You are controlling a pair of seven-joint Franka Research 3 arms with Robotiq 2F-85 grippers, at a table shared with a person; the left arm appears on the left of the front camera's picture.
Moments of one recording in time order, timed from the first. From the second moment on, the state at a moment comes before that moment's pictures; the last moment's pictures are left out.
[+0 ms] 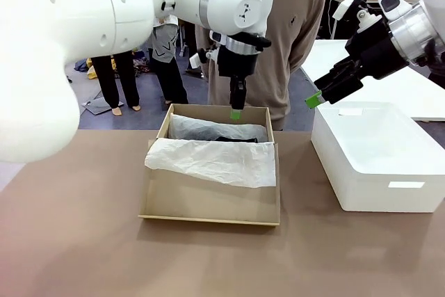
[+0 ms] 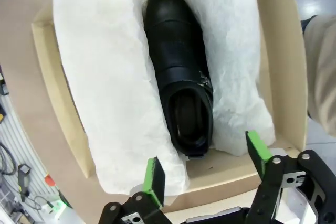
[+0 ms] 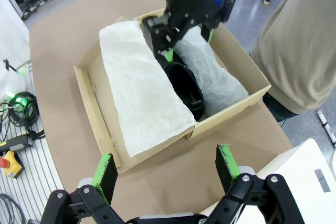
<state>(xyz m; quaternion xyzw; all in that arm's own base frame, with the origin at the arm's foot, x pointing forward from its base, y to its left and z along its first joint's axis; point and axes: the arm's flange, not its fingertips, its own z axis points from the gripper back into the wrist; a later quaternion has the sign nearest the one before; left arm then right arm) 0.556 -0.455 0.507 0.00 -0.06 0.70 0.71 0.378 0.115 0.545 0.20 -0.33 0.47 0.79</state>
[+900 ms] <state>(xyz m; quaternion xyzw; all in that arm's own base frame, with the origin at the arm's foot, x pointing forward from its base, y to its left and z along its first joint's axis) 0.557 -0.450 0.514 0.00 -0.06 0.70 0.71 0.378 0.115 0.545 0.20 -0.33 0.47 0.79</state>
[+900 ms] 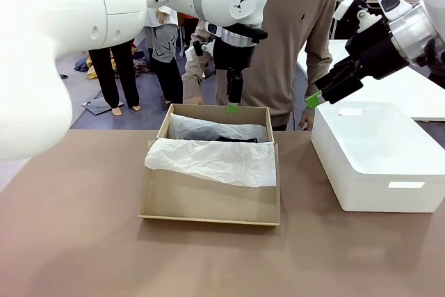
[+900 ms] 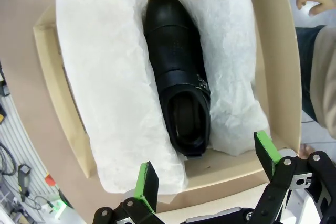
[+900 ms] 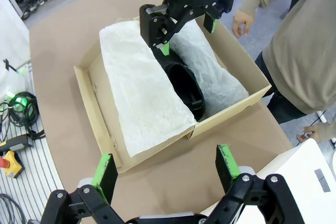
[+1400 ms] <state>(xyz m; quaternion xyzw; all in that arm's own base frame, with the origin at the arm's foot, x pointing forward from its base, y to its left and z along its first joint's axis) 0.558 -0.449 0.515 0.00 -0.07 0.68 0.73 0.378 0.115 0.545 0.20 -0.33 0.47 0.79</state>
